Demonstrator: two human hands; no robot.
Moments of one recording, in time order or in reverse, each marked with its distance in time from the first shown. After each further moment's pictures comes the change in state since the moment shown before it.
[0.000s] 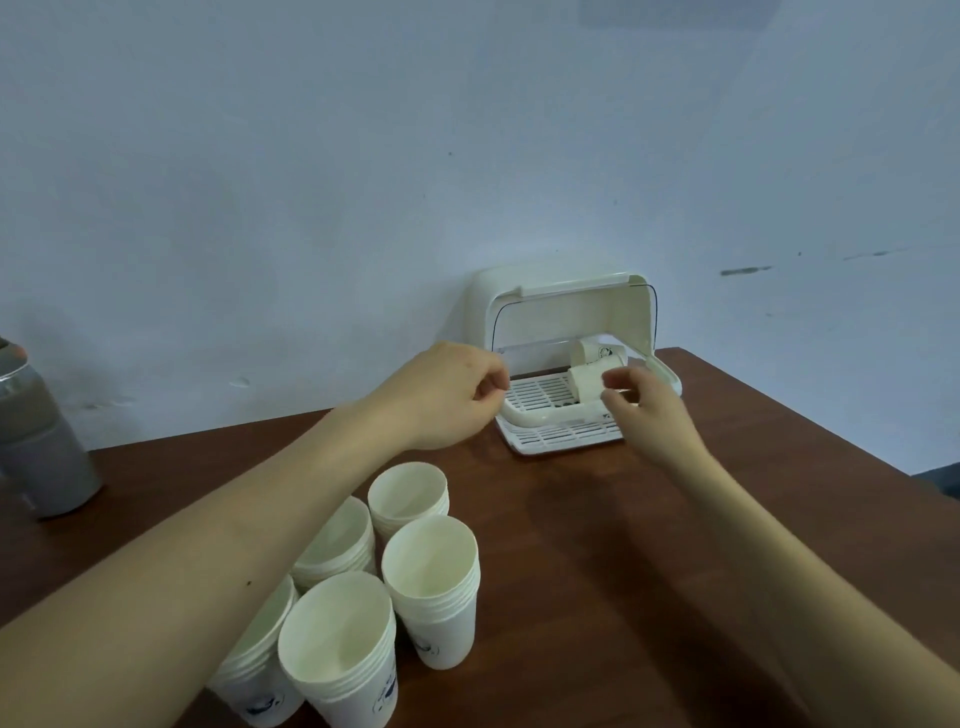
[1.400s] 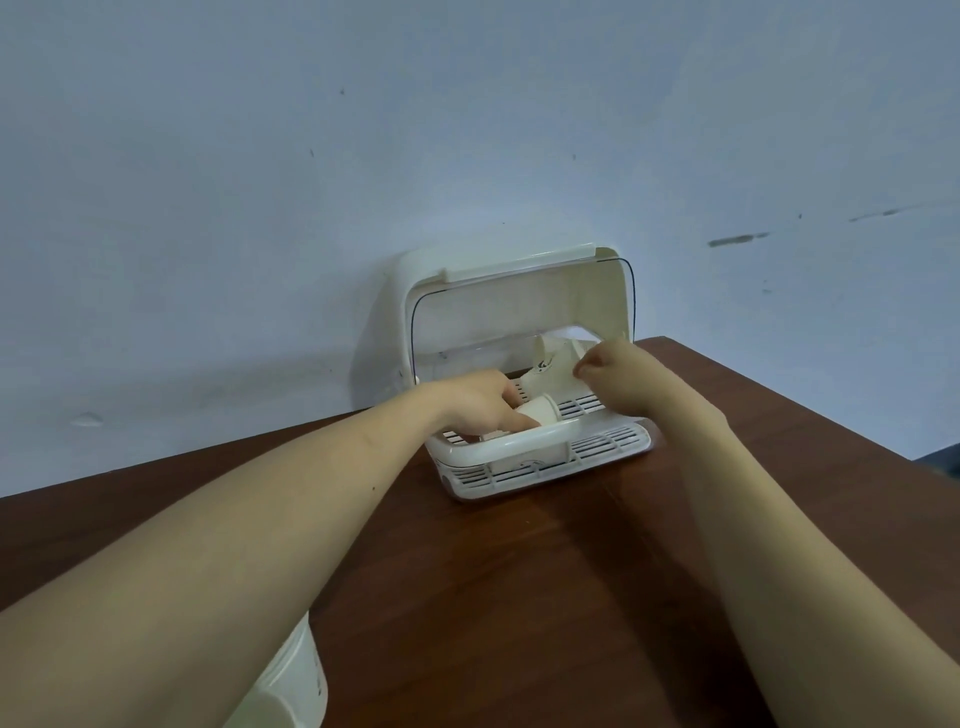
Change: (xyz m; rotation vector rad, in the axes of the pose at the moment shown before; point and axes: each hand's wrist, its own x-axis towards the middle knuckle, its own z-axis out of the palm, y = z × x) left_hand 0.176 -0.030 0.145 -0.212 -0.506 -0.277; right_hand 0.138 0.069 0.004 -0.373 -0.225 0.073
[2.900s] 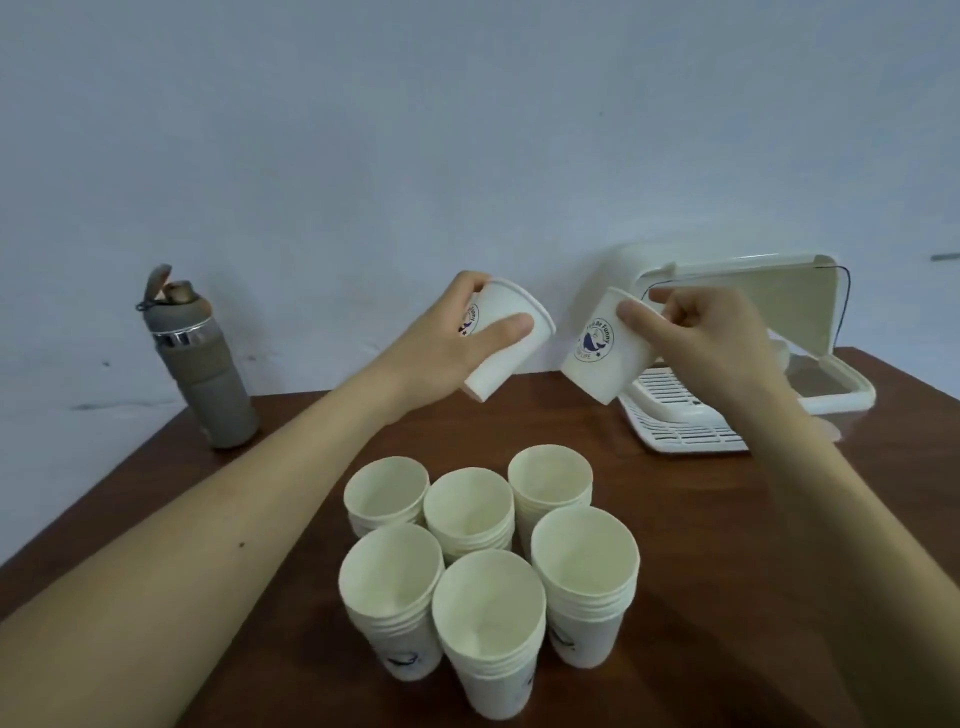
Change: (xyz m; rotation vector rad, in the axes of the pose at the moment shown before) left_hand -0.291 -0.099 -0.068 -0.486 0.639 0.068; right_hand -0.158 -0.201 0.007 0.475 0.247 -0.305
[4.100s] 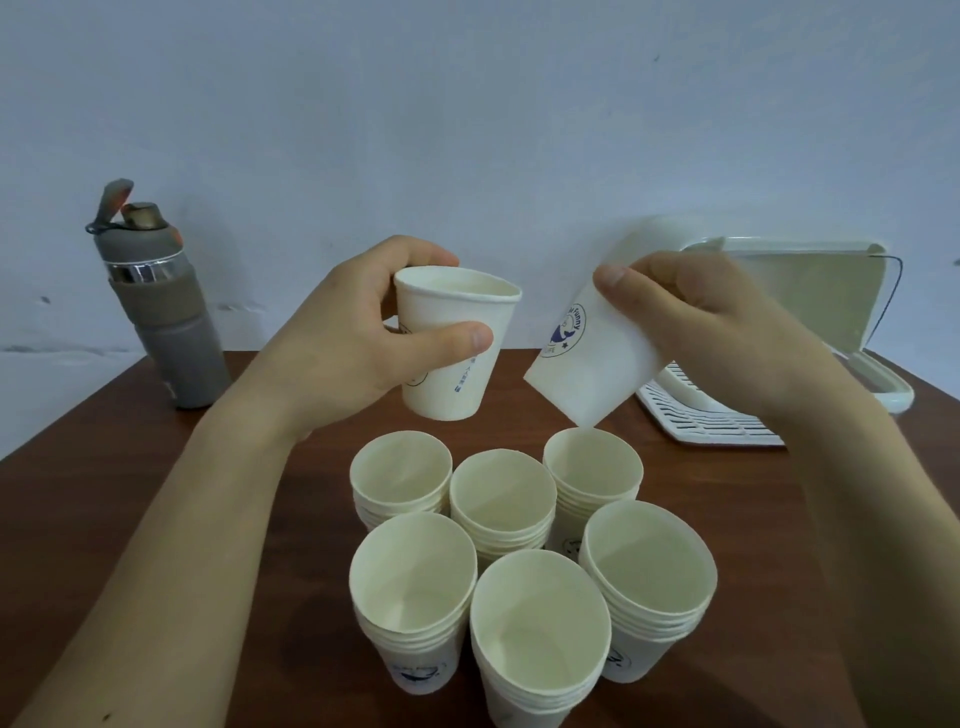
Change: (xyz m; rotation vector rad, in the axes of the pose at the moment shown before) left_hand -0.051 -0.040 -0.050 -0.091 0.142 0.058; right_hand -0.020 -0.048 0.032 -0.111 -0.353 -0.140
